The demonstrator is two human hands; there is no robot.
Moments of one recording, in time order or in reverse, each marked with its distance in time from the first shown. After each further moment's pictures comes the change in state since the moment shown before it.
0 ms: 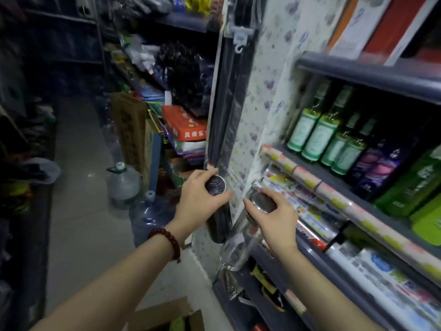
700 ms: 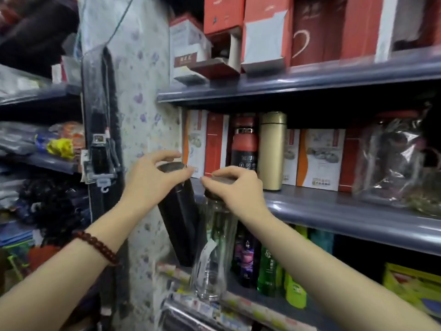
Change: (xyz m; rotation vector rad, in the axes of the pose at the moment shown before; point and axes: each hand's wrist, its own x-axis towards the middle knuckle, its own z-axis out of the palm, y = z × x) left_hand 0.147 0.310 -0.006 -0.305 -0.146 0.379; right_hand 0.159 -0.174 -0.235 0.088 0.287 -0.140
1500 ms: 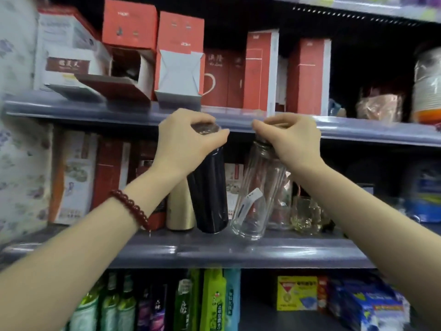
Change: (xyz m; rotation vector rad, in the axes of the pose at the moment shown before) left_hand 0.078 0.133 0.126 -0.382 -0.069 0.529; right_hand 0.059 -0.090 -0.196 -0.480 0.676 -0.163
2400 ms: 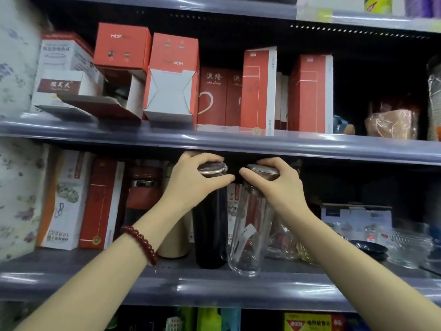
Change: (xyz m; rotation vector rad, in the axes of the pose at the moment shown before) left_hand 0.002 -0.042 0.057 -0.095 -0.184 -0.100; right_hand -0.004 0.066 0.017 0.094 -0.175 0.071
